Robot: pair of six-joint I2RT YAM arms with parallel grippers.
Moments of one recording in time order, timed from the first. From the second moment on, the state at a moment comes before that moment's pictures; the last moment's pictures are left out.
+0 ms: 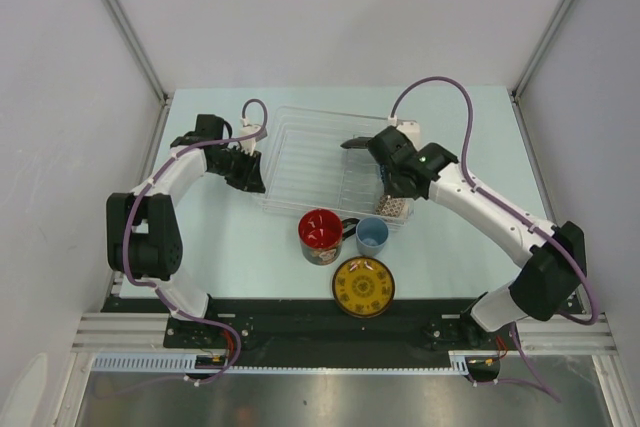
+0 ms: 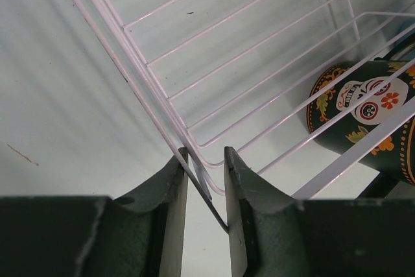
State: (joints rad) left arm -0.06 1.67 1.21 -0.70 0.61 0.38; right arm 0.70 1.49 1.39 -0.97 0.48 0.59
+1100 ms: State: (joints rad) left arm -0.06 1.67 1.22 -0.72 0.57 0.39; right arm 0.61 1.59 1.25 -0.78 0.46 0.57
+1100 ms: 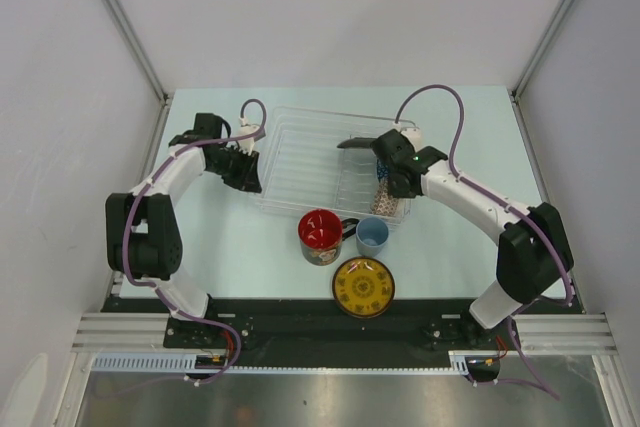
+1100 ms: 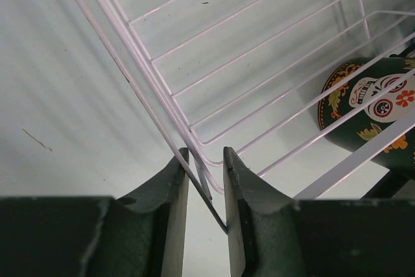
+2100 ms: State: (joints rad) left arm -0.06 1.58 1.28 -0.71 0.60 0.34; right arm 0.43 1.56 1.26 -0.75 0.29 0.54
